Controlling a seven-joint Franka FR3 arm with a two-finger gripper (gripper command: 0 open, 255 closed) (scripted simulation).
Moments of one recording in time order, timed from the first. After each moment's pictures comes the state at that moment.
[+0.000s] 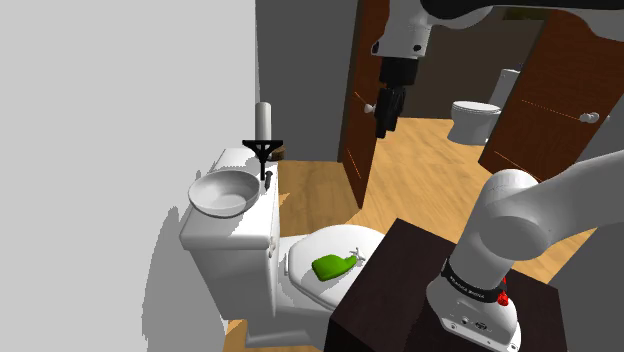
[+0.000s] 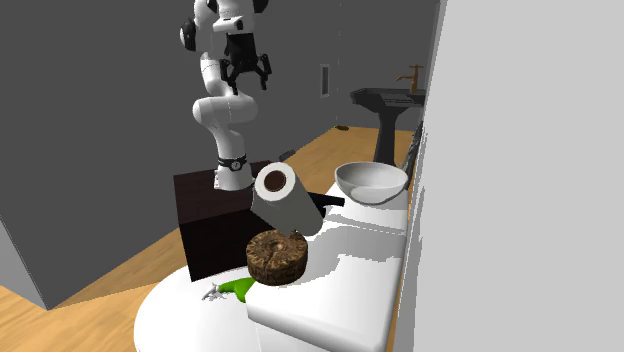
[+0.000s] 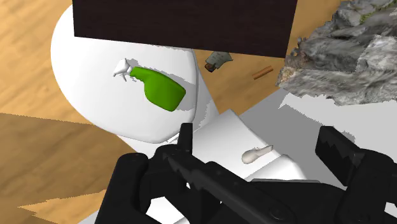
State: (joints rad) arm 0.02 -0.80 -0.03 -2.38 0.10 1.52 -0.08
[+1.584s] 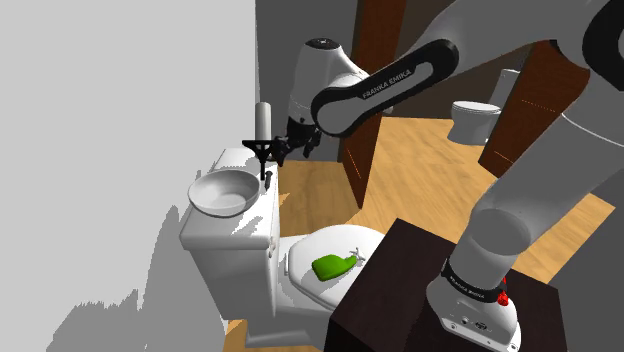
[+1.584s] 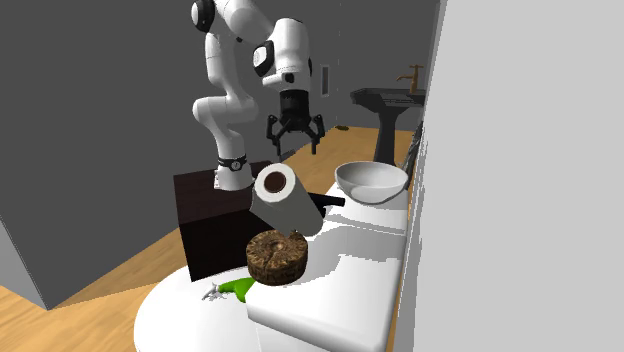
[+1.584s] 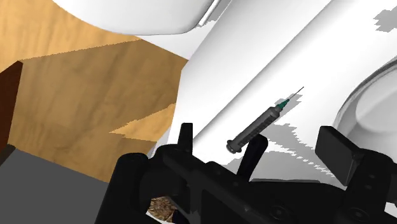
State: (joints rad) arm -0.18 -0.23 0.36 -2.39 -0.14 2.45 0.55
